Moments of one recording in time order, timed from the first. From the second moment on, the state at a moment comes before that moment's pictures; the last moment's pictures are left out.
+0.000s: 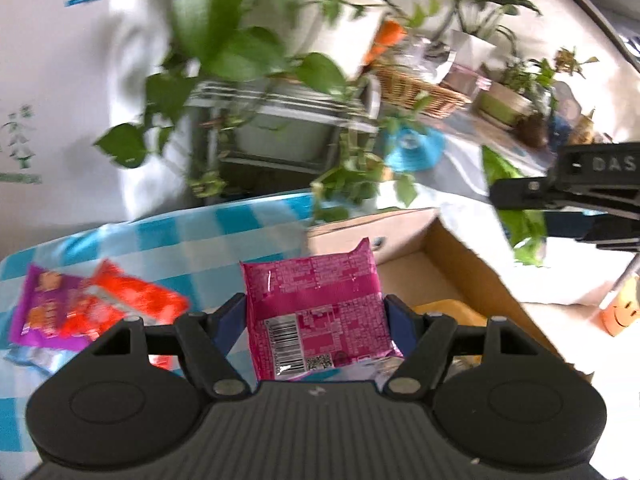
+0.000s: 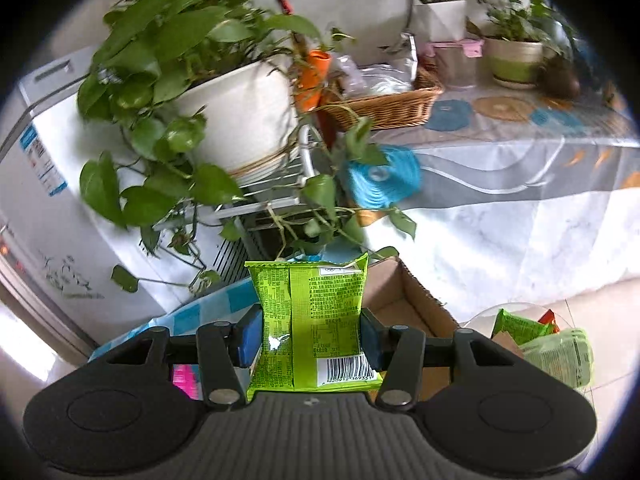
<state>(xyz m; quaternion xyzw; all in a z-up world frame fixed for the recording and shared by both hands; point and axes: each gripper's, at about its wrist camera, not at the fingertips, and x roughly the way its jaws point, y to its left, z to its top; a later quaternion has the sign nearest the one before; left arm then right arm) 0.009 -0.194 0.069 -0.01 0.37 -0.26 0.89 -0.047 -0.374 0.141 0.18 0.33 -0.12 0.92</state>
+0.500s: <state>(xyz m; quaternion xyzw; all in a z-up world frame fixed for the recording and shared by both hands) 0.005 -0.262 0.065 0.02 0.38 -0.30 0.87 -0.051 -0.396 0.135 0.20 0.34 -0.14 0.91</state>
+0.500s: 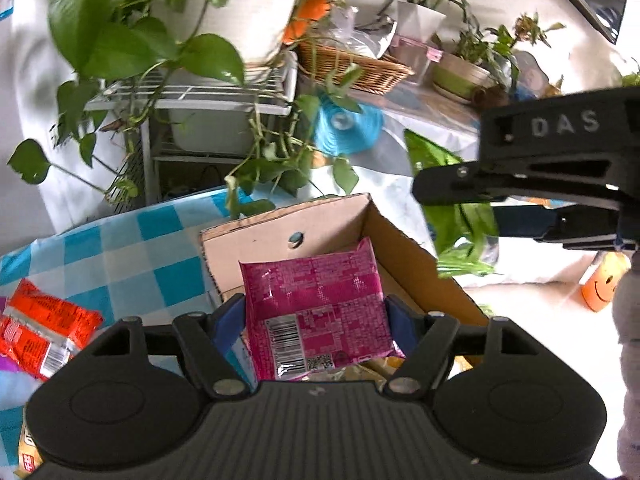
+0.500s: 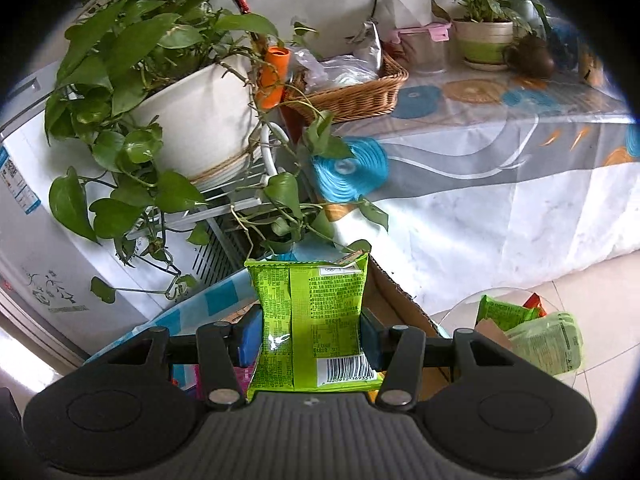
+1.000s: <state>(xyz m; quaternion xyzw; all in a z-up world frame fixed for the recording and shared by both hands) -0.003 -0.265 0.074 0.06 0.37 -0.30 0.88 -0.052 -0.400 0.134 0.22 0.33 -0.15 0.91</state>
